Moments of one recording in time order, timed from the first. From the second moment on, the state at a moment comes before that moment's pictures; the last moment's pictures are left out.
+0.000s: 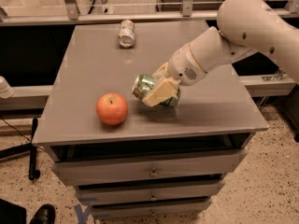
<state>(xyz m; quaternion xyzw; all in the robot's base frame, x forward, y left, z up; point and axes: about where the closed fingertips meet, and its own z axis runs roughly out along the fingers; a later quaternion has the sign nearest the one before) 0.539 -0.018 0.861 -0.59 0.71 0.28 0.28</state>
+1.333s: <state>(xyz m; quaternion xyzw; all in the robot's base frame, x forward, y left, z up) 0.536 0.008 0.847 -0.60 0.70 0.28 0.27</state>
